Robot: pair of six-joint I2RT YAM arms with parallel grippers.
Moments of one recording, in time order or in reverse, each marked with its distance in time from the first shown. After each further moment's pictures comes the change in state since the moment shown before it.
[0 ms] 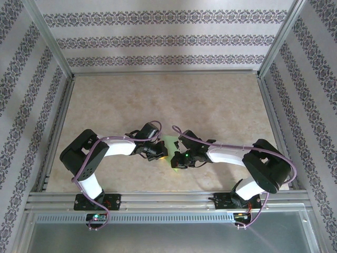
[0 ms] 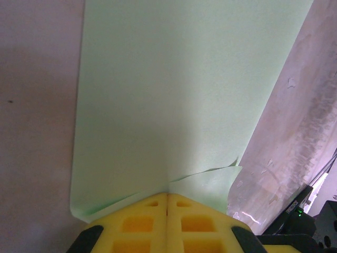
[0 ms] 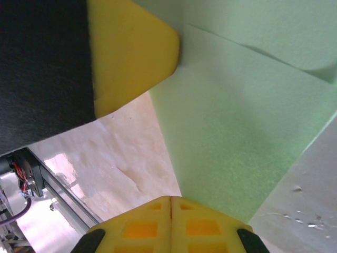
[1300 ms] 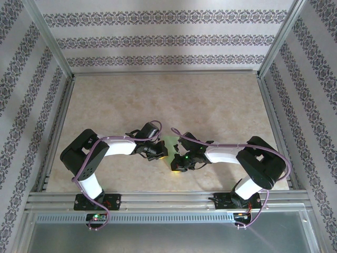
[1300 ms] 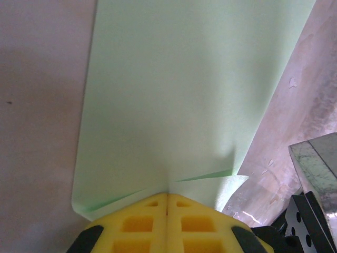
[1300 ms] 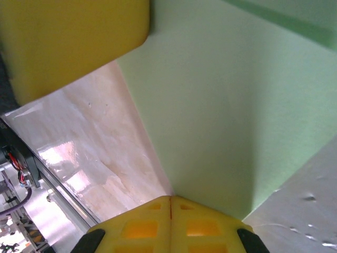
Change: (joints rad) left arm 0.000 0.003 0.010 -0.017 0.000 0.003; right arm 0.002 0.056 -0.027 0.047 -0.060 0.010
